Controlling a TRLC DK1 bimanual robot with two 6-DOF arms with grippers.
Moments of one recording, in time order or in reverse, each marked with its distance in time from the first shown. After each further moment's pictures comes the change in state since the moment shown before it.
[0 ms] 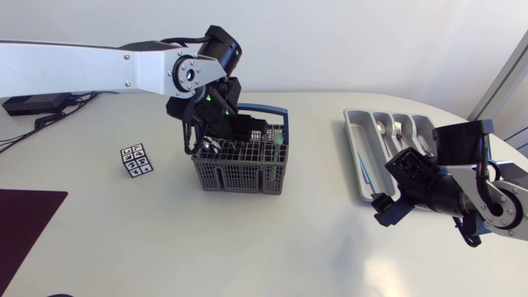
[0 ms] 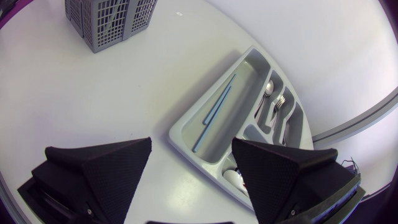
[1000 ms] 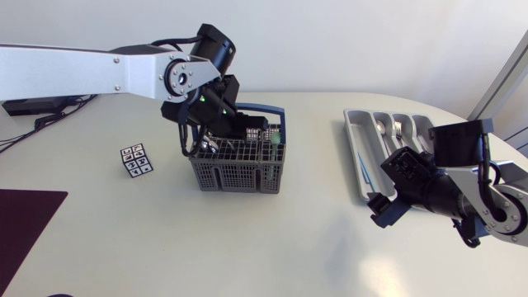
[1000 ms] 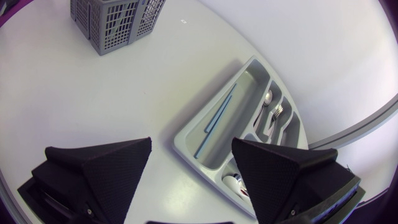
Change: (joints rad) left arm 0.016 -0.050 -0.066 0.090 0.066 -0.008; right arm 0.062 -0.040 0.000 -0.013 0.037 0.005
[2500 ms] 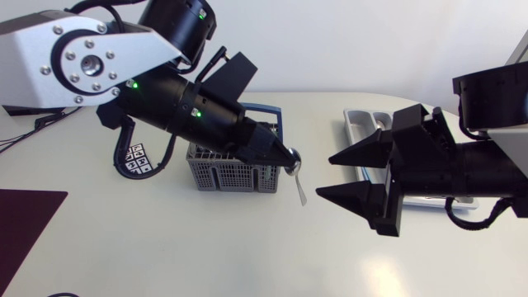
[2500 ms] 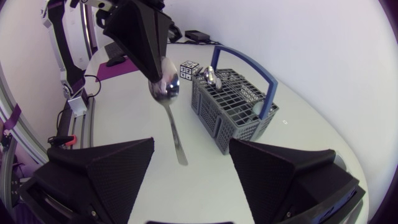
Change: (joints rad) left arm -0.147 -0.338 -0.151 -0.109 0.615 0.178; right arm 0.158 -0.141 0.214 -0.243 -0.722 0.122
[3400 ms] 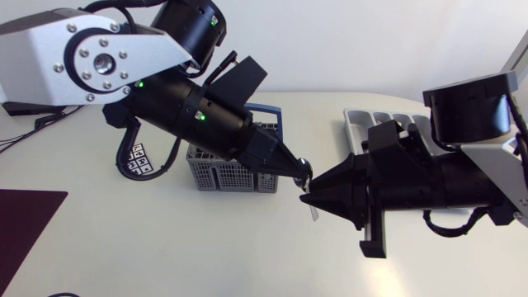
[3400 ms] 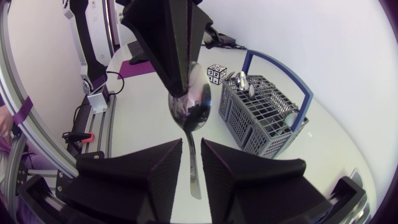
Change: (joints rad) left arm -0.016 0.023 0.021 -0.040 0.096 0.041; right arm 0.109 0.034 -0.032 0.061 -0.042 0.013
